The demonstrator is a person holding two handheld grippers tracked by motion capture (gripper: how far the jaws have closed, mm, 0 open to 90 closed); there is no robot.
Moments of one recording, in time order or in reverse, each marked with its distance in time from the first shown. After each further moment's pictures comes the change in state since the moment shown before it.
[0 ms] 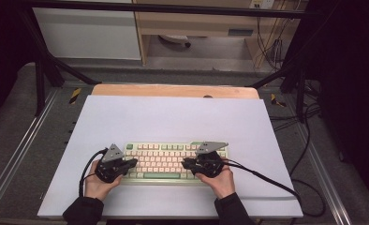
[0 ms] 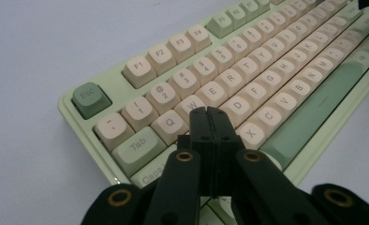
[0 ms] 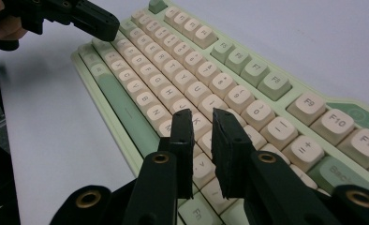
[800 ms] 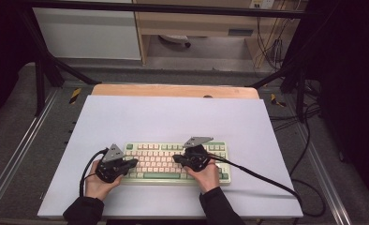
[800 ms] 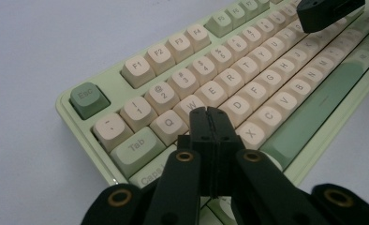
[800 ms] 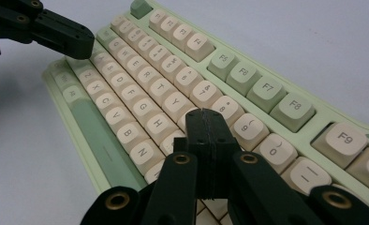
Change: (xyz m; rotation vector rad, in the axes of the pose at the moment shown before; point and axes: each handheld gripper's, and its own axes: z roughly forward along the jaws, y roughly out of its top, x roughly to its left) left arm 0.000 0.000 0.001 0.001 -0.002 0.003; right arm -0.002 0.013 0.041 0.024 -0.029 0.056
